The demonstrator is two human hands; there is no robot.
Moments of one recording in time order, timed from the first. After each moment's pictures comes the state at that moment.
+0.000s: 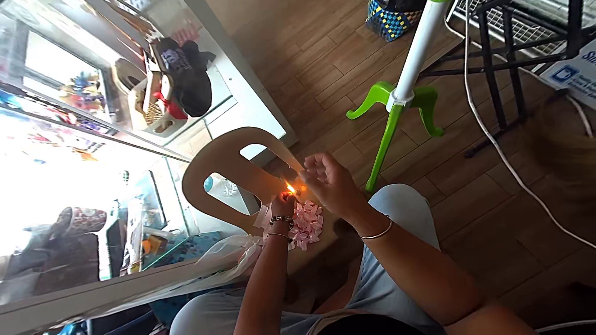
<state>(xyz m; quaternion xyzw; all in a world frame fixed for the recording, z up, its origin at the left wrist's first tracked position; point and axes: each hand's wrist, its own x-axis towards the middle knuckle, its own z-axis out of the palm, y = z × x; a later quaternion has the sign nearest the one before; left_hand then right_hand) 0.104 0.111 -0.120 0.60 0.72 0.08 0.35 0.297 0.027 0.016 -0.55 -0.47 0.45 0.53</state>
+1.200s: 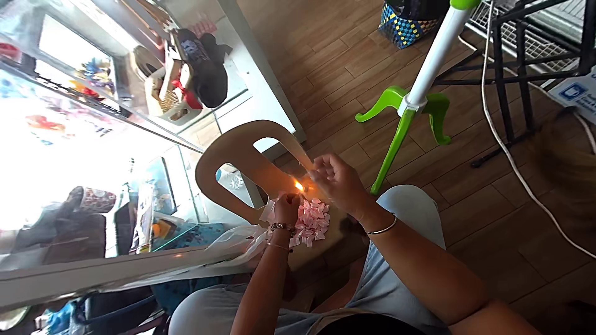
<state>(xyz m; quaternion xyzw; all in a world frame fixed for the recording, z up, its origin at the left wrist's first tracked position) 0.089 0.084 -0.092 0.57 0.70 0.14 0.40 0.284 0.033 0.009 -0.57 -0.50 0.43 0.48</state>
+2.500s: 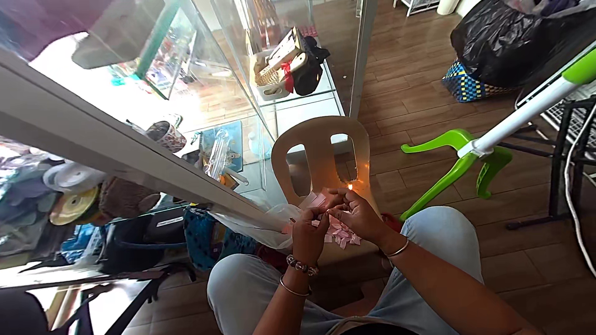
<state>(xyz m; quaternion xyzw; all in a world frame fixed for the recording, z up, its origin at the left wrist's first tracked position) 0.013 -0.013 -0.023 0.59 0.60 0.43 0.33 0.174 0.026 -0.021 -0.39 -0.60 0.56 0.42</state>
